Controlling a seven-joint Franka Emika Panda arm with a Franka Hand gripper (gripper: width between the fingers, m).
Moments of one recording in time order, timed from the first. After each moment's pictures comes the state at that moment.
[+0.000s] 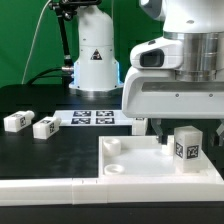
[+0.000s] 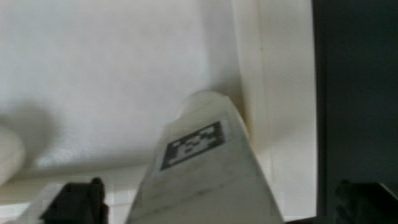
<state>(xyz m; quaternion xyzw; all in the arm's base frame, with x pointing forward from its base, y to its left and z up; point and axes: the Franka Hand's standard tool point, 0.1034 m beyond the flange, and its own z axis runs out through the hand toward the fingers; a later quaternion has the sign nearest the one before) 0.639 0.122 0.071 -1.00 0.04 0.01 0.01</state>
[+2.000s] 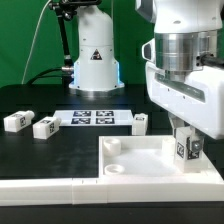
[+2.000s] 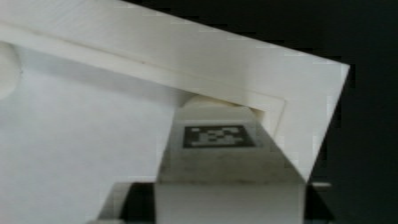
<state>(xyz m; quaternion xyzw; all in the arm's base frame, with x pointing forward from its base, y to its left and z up) 0.639 0.118 0.070 -0.74 0.67 0.02 0.04</state>
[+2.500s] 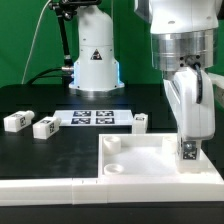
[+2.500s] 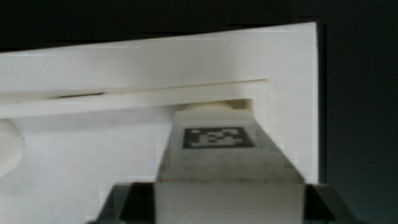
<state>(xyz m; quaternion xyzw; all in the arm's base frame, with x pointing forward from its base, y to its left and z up) 0.639 0.117 0.070 -0.68 0.73 0.03 0.04</state>
